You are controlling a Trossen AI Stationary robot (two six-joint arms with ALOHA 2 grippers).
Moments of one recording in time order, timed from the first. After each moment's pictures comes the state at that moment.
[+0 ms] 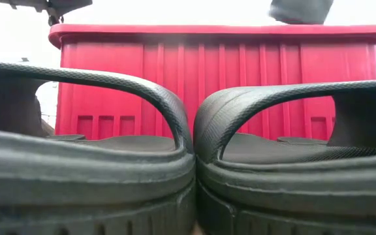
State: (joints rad) left arm -0.01 0.37 0.51 -0.09 -0.24 -0.23; right arm -0.07 1.17 1.72 -1.51 -0.09 0.01
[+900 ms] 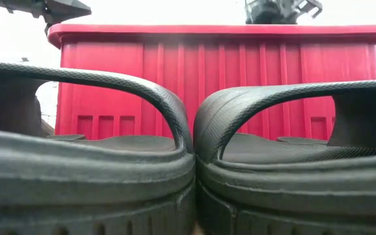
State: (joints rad) left arm -0.01 0.37 0.51 -0.18 -0.24 -0.41; right arm -0.64 1.55 1.59 -1.59 -0.43 -0.93
